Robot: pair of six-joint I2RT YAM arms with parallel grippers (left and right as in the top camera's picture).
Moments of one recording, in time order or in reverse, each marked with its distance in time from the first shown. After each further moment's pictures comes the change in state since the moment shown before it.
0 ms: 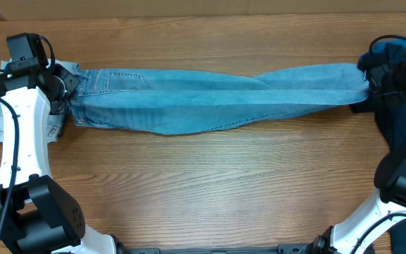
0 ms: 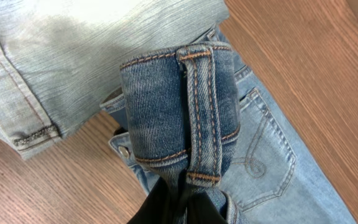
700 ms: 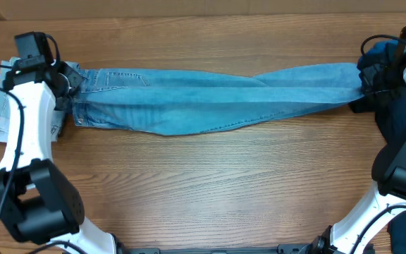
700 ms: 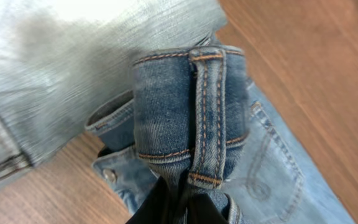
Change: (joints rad) left arm -0.018 0.096 0.000 0.093 -0.020 0.000; right arm 0.027 0.064 0.000 0.058 0.029 0.034
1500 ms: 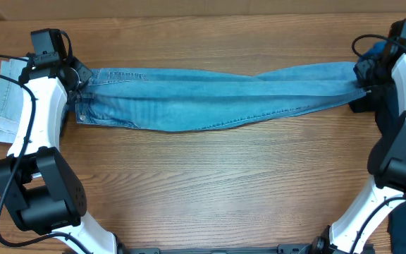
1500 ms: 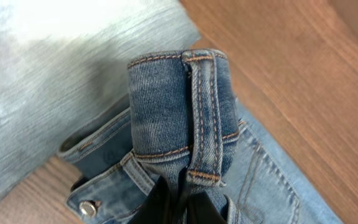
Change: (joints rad) left arm -0.048 0.043 0.000 0.117 -0.042 0.012; right arm 0.040 0.069 0.000 0.172 0.052 0.026
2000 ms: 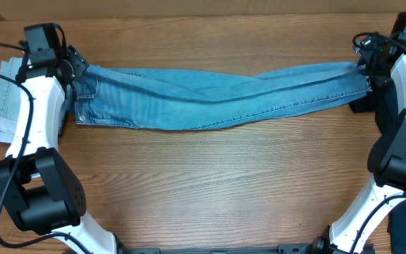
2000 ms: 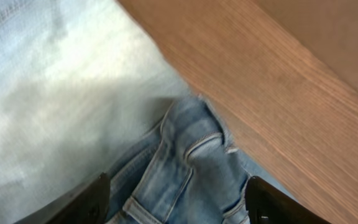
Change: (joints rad) left arm 0.008 0.000 0.036 0.093 -0.057 0.117; right arm -0.005 0.014 0.002 0.290 -0.061 -0.122
